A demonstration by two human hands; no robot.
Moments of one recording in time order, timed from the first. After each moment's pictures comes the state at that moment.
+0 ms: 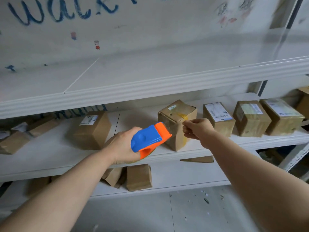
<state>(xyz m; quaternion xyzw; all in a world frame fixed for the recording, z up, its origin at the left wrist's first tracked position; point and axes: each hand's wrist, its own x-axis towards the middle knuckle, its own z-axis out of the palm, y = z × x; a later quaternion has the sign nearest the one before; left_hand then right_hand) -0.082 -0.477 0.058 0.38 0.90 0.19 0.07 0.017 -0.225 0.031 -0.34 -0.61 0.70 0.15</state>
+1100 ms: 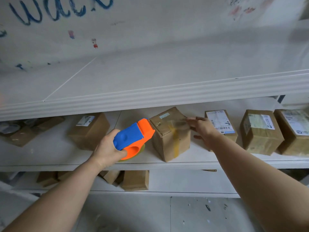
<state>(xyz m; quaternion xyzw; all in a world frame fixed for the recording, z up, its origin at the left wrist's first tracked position) -0.091 -0.434 0.049 0.20 0.92 0.33 0.04 -0.015 -0.132 0.029 -0.28 -0.65 0.71 0.07</state>
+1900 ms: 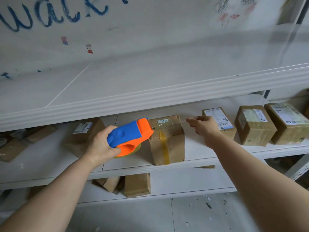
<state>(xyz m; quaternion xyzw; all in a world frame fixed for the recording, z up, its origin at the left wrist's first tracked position) -0.121 -0.465 0.070 0.27 0.89 0.37 0.04 -0.010 -0.159 0.032 -0.34 -0.65 0.65 0.19</state>
